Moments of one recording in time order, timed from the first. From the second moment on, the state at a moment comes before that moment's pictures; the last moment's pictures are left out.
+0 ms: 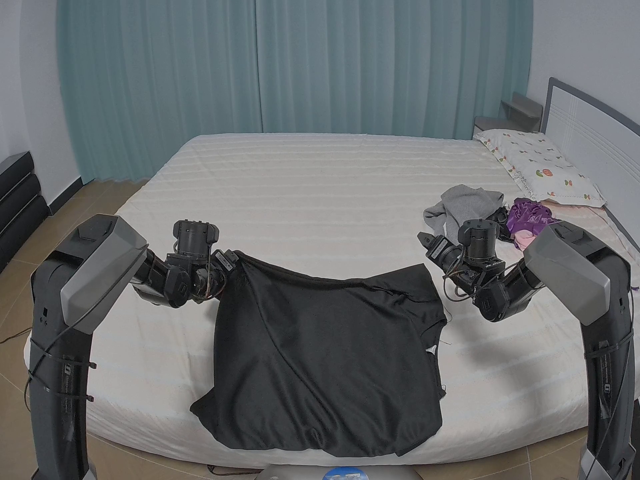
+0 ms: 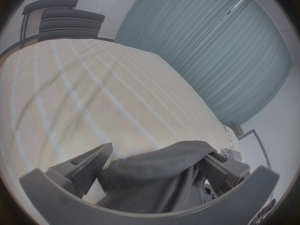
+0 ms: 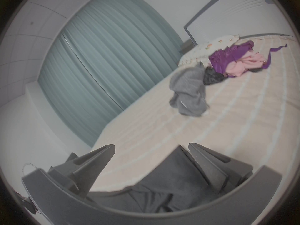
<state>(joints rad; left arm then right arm) -0.19 2.48 -1.46 -0.41 0.16 -0.87 0.25 2.50 -1.34 -0.89 -0.16 0.73</state>
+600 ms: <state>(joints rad) -0.14 2.36 -1.34 -0.18 -0.12 -0.73 0.25 2.45 -1.21 -0.79 -0.06 0.77</state>
